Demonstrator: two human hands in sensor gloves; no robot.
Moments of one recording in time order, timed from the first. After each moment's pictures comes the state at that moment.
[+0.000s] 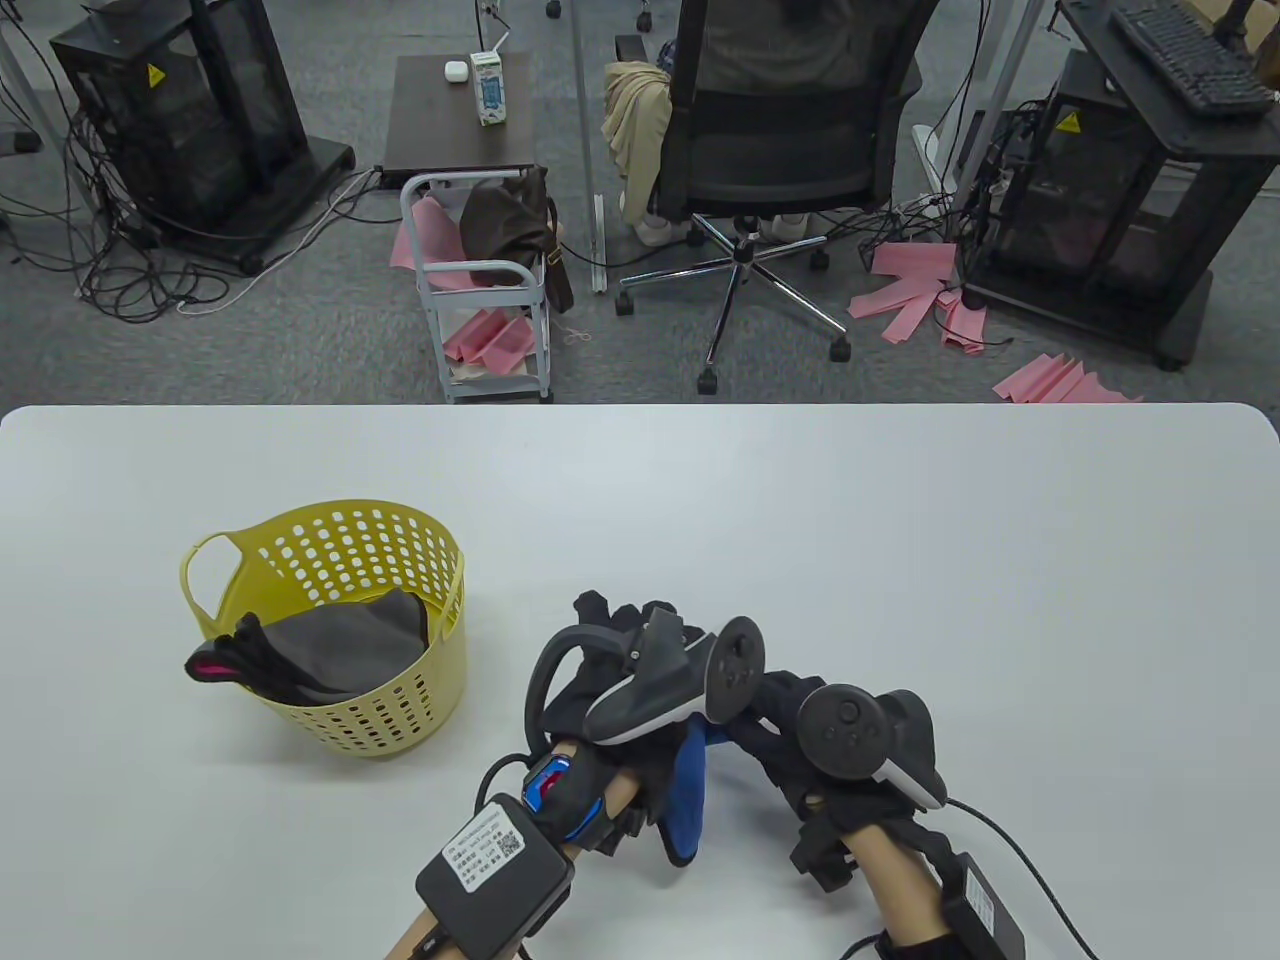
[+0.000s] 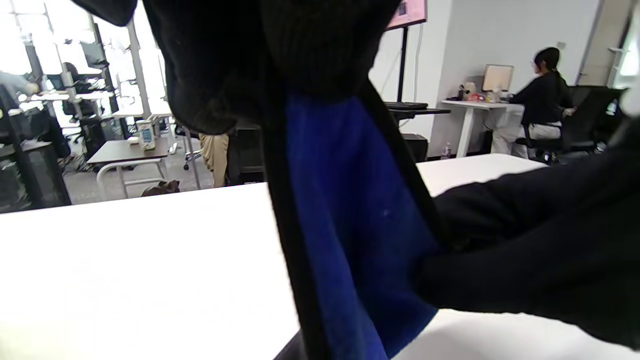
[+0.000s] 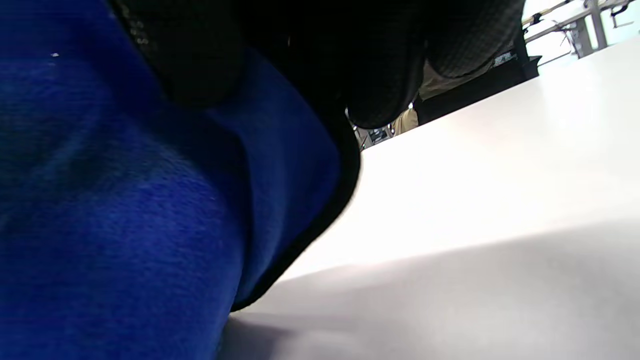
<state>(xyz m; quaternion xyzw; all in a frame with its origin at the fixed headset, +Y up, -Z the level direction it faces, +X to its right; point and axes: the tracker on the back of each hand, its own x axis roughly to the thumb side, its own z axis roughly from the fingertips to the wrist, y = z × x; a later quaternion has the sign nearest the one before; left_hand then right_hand) -0.031 -0.582 -0.281 -0.05 -0.15 -0.01 0.99 0.146 -0.717 -0.288 0.18 0.00 0.95 0.26</state>
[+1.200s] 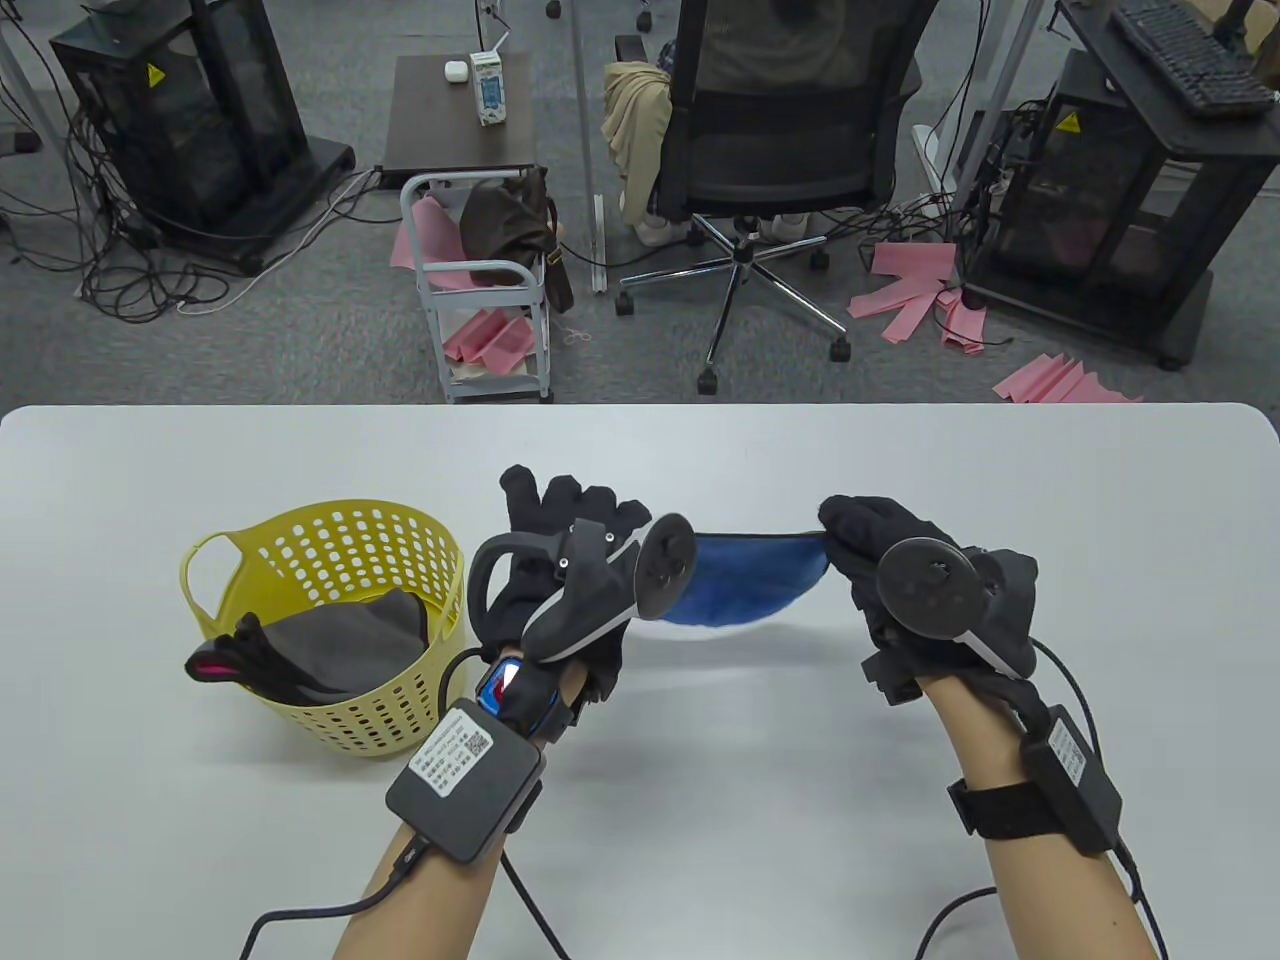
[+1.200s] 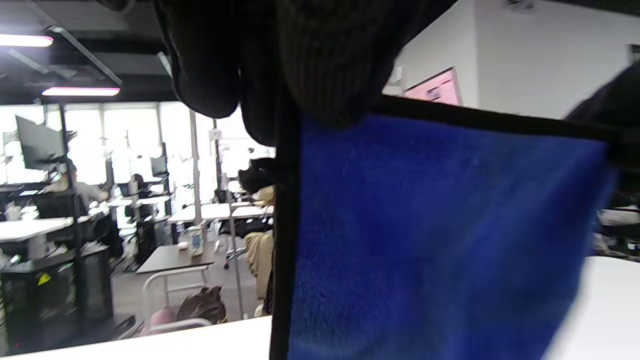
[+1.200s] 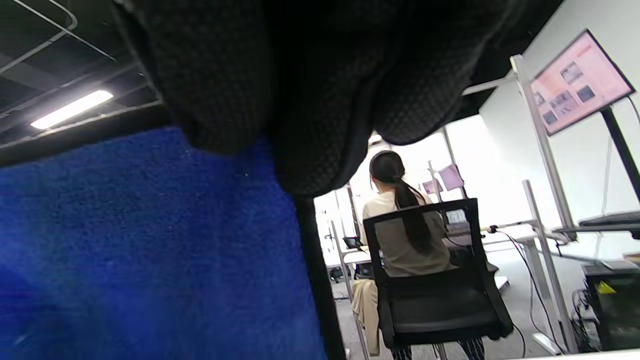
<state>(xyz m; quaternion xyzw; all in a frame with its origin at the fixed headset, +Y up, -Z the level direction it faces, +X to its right) -0.064 -0.548 -0.314 0.12 -0.11 -0.03 0.99 0.192 -0.586 -0.340 0.14 -0.22 0.95 0.14</state>
